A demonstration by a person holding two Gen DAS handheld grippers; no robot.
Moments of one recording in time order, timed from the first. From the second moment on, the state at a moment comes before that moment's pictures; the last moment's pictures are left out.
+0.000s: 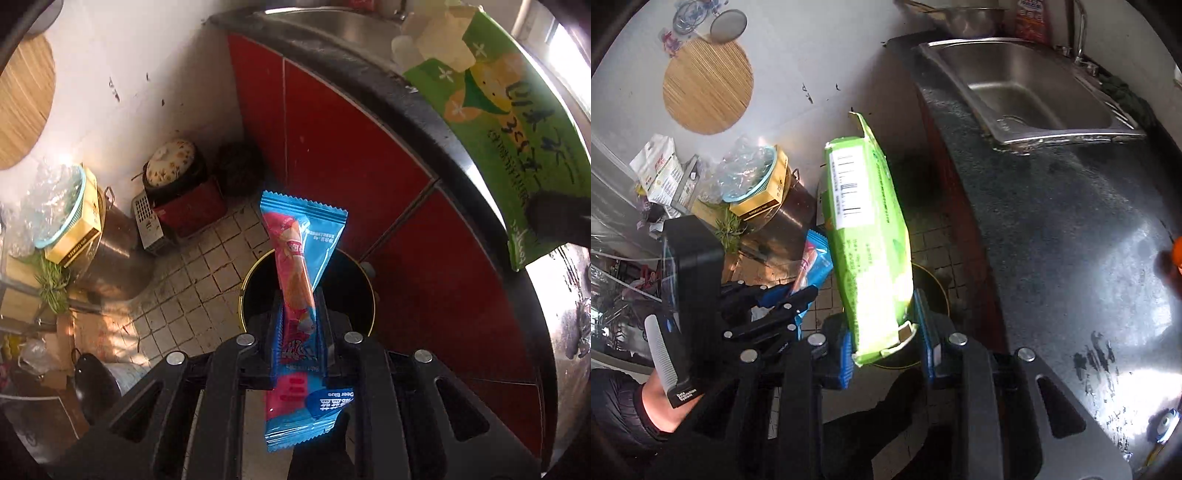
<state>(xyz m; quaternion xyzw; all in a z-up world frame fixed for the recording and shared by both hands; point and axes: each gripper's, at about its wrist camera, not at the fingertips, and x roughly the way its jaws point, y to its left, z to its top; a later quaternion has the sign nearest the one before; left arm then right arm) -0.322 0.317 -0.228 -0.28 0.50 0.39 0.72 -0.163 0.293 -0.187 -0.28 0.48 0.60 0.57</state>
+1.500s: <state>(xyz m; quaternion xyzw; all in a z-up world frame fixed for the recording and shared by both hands) -0.335 0.321 -0.313 -0.28 0.54 0.35 0.72 -0.177 0.292 -0.256 -0.27 0.51 0.58 0.58</state>
